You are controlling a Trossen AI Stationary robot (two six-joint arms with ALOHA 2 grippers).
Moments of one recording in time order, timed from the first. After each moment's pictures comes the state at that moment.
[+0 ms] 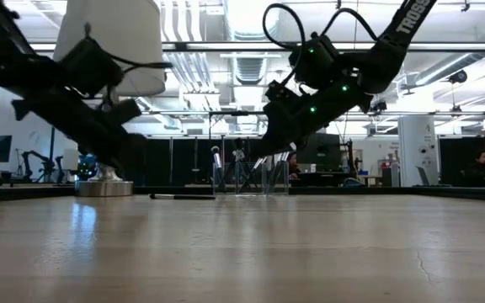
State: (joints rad) left arm 0.18 1.26 0.22 0.44 -0.61 -0.25; right arm -0.26 1.79 0.83 0.44 0.05 0.06
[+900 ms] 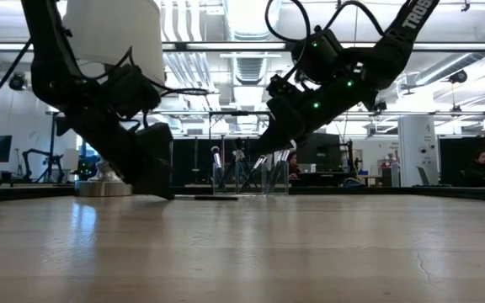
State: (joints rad) left arm 0.23 1.62 0.41 0.50 -0.50 -0.15; right arm -0.22 1.76 0.80 0.46 0.05 0.05
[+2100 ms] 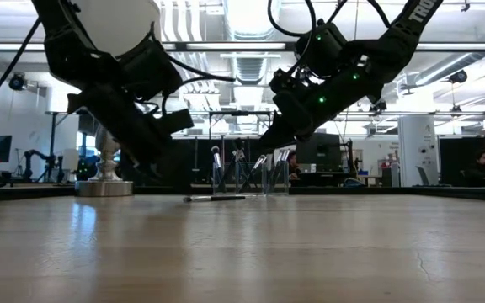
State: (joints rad) left arm 0.06 1.63 0.59 0.23 -0.47 -0.33; right arm -0.20 1.72 0.79 0.39 0.05 0.02
